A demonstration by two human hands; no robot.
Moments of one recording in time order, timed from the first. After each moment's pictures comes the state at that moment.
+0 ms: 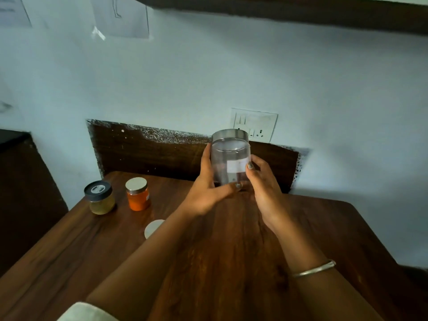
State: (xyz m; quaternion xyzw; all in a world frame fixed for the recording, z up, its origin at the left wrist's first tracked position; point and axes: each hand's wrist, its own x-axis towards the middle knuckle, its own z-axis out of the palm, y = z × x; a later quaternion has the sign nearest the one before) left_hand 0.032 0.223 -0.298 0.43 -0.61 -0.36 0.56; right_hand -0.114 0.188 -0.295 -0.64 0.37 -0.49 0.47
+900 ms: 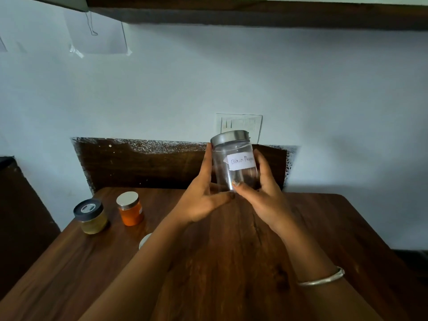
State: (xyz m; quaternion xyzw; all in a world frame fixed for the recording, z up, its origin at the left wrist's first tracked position) left_hand 0.022 0.230 -0.275 0.40 -0.69 -0.36 0.49; right_hand -0.140 0.203 -0.281 -0.69 0.32 -0.48 0.43
